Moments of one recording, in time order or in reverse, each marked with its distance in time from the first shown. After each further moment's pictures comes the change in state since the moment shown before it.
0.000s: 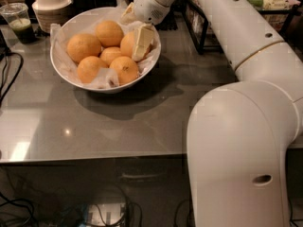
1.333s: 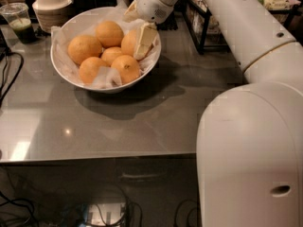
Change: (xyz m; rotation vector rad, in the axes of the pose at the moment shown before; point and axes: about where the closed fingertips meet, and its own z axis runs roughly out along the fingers) arm 0.002 0.001 -0.009 0.036 0.004 0.000
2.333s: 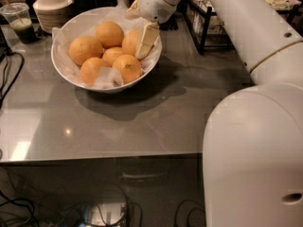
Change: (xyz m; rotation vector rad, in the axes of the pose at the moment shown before) arm 0.003 0.001 -0.007 0.022 0.008 -0.005
